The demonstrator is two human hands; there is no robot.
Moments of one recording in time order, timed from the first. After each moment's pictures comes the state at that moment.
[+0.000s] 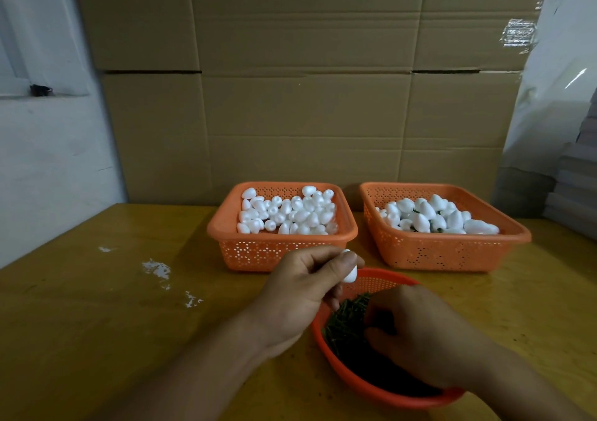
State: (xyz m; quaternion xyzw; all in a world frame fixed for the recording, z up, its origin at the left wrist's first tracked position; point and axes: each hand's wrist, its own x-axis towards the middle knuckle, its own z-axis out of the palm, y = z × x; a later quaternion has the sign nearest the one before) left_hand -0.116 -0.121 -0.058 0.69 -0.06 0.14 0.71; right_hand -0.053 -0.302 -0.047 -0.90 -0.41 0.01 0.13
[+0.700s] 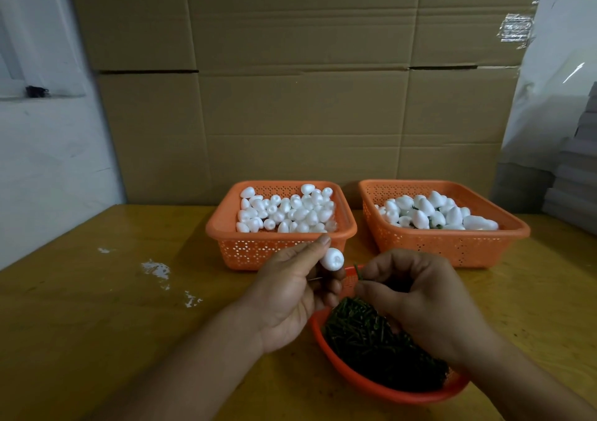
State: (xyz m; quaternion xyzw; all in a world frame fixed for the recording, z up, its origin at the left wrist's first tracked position) left_hand -0.119 -0.122 -0.044 0.55 0.06 0.07 0.83; right_hand -0.060 -0.297 -0.041 -0.74 -0.33 0.06 0.59
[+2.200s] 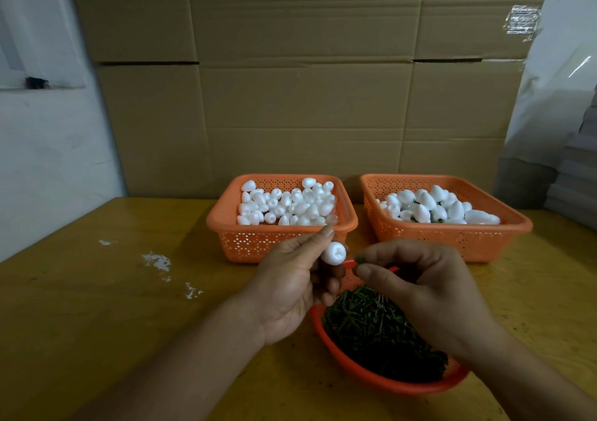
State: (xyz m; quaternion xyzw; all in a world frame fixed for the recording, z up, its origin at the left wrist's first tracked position) left_hand -0.123 -0.126 -0.041 0.59 0.07 0.08 0.80; right_hand -0.057 -0.297 -0.044 -0.70 -0.40 -0.01 0.60
